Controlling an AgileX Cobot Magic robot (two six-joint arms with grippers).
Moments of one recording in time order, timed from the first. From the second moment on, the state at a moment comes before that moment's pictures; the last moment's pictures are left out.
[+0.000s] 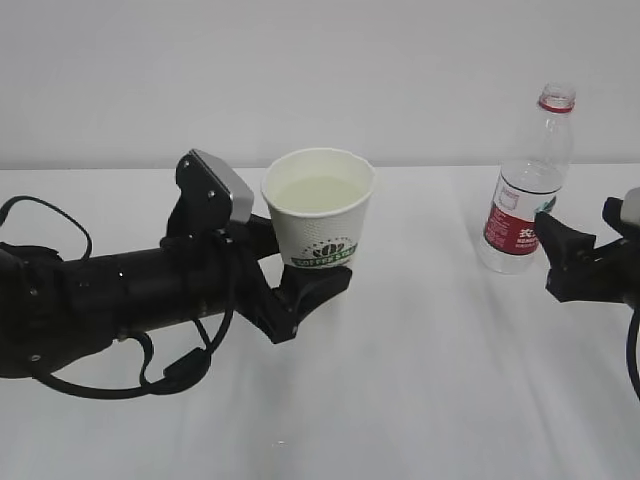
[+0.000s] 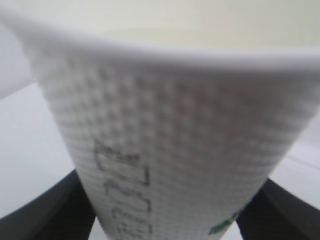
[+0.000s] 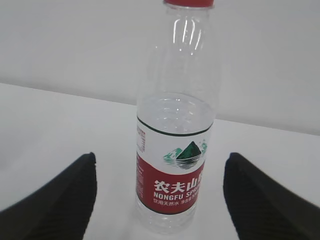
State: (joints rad) left arm -0.58 1.88 -0.71 0.55 -0.88 -0.30; right arm 0.08 1.70 -0.29 -0.08 -1.15 -0.08
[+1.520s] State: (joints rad) left arm -0.16 1.88 -0.71 0.30 -0.88 -0.23; right arm 0.08 1.70 -0.29 -0.08 -1.15 -0.08
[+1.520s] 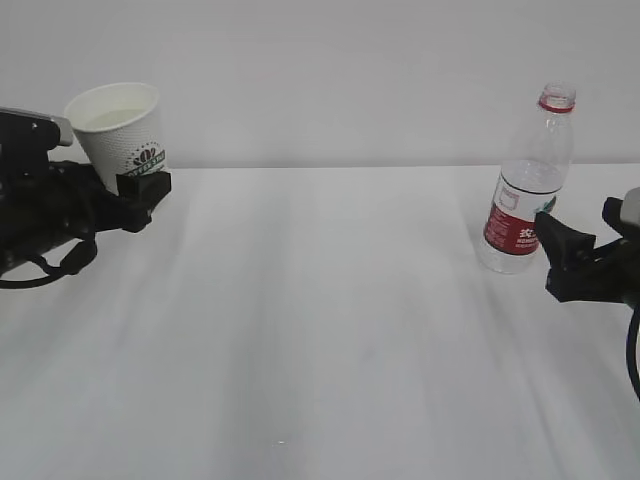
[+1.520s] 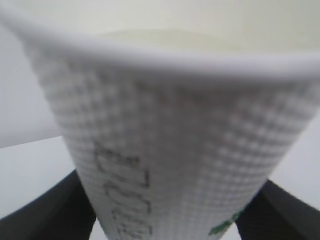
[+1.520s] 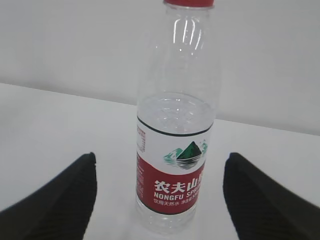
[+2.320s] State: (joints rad) left arm -0.16 2.05 -0.71 0.14 -1.05 -0.13; right arm 0.08 1.70 -0.29 -0.10 -1.15 -0.07
